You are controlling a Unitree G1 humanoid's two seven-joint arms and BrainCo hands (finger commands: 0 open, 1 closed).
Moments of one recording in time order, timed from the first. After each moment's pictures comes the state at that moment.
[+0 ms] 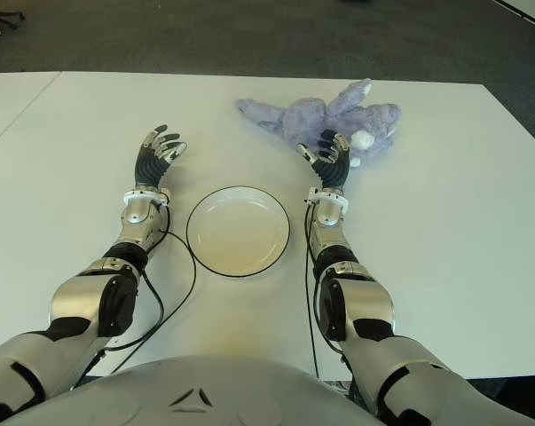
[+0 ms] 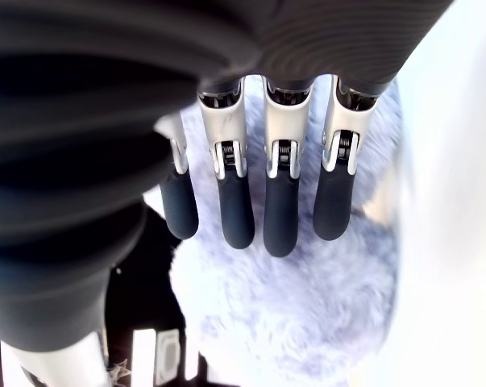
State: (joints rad) left arm -0.58 0.08 0.22 1.22 0.01 -0.64 0.03; right arm -0.59 -0.06 -0.17 1.15 -0.21 -0.70 -0.49
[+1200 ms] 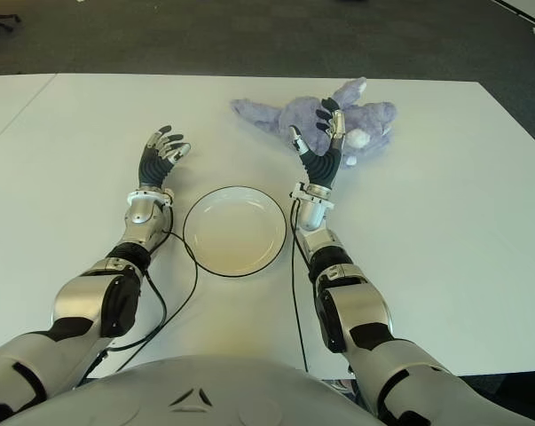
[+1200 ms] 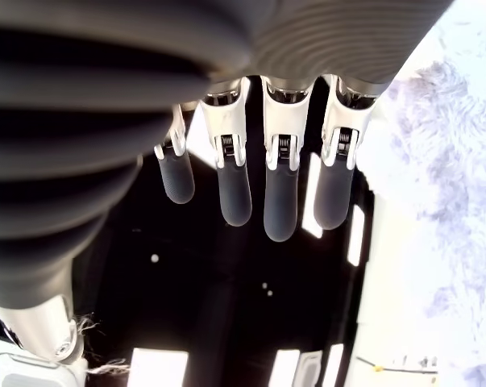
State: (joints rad) left arm -0.58 0.06 0.22 1.22 0.02 -0.63 0.03; right arm -0.56 -0.06 0.02 1.06 -0.33 -1.00 -0.75
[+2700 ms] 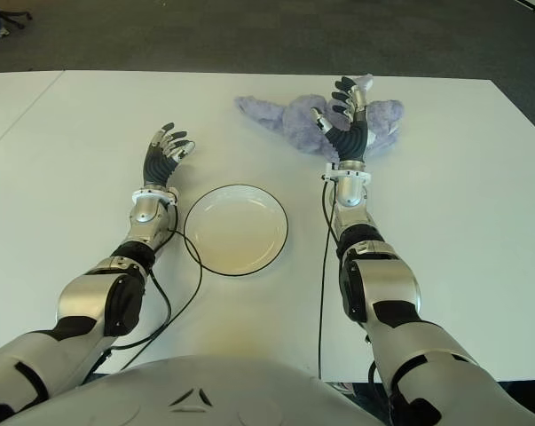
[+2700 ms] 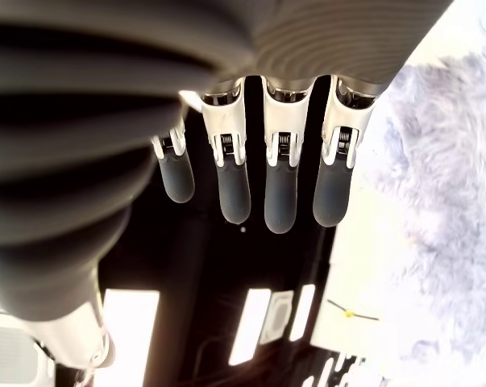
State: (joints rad) left arm -0.59 0.03 0.22 1.22 0.02 -0.63 0.03; right arm -0.72 -0.26 -0.10 1.20 -0.14 -0.91 -0.28
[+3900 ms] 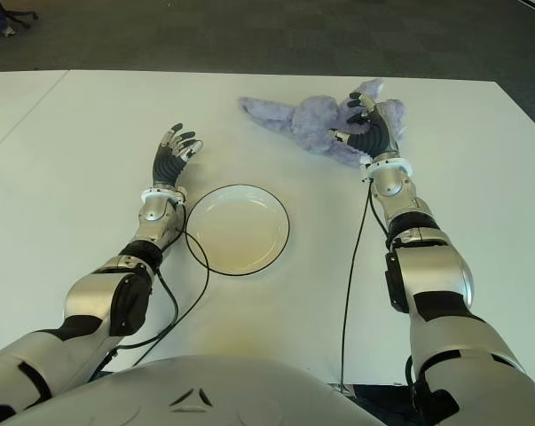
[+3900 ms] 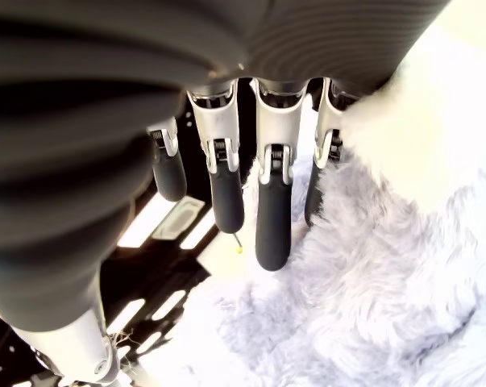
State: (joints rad) left arm -0.60 -0.01 0.23 1.22 0.02 -0.61 0.03; right arm -0.80 -0.52 0.09 1.29 -0.37 -0.66 -0.25
